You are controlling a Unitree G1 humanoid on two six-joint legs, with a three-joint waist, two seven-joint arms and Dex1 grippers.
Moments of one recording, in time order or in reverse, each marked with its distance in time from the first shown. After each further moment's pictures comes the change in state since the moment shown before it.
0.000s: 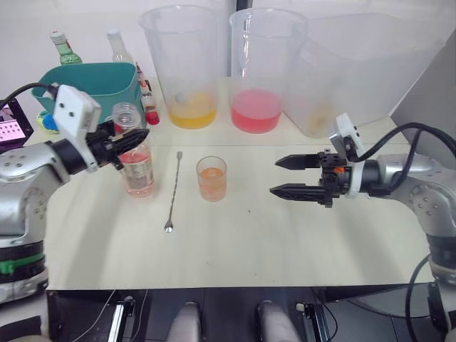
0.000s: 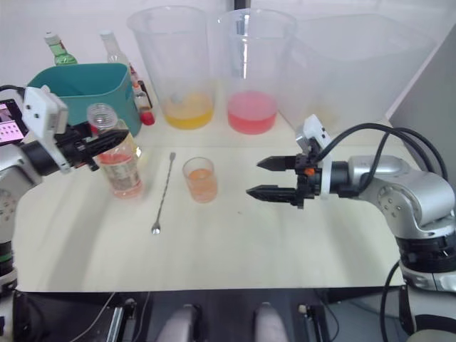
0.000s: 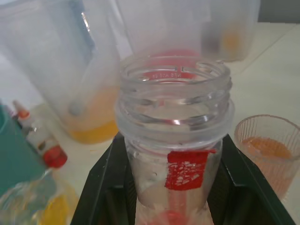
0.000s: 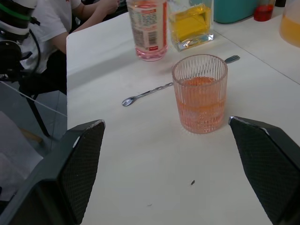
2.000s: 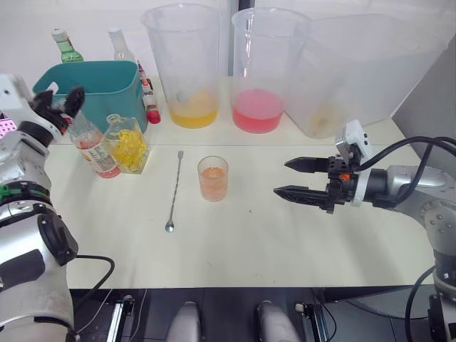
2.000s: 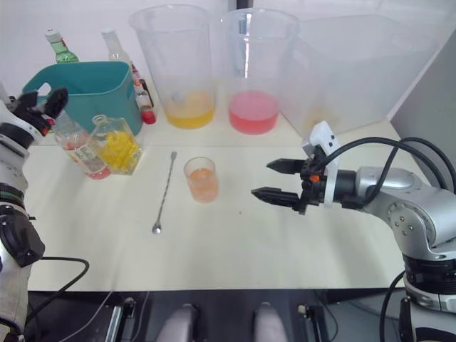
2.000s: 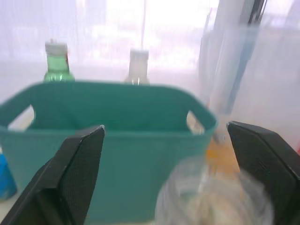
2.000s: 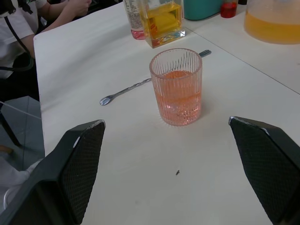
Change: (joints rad) left arm -0.661 -0.038 0.115 1.372 0.179 -0.730 0.053; right arm 0.145 0.005 -0.162 -0.179 0.035 0.107 -0.167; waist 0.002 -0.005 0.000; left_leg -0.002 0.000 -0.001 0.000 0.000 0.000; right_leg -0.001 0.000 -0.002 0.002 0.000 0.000
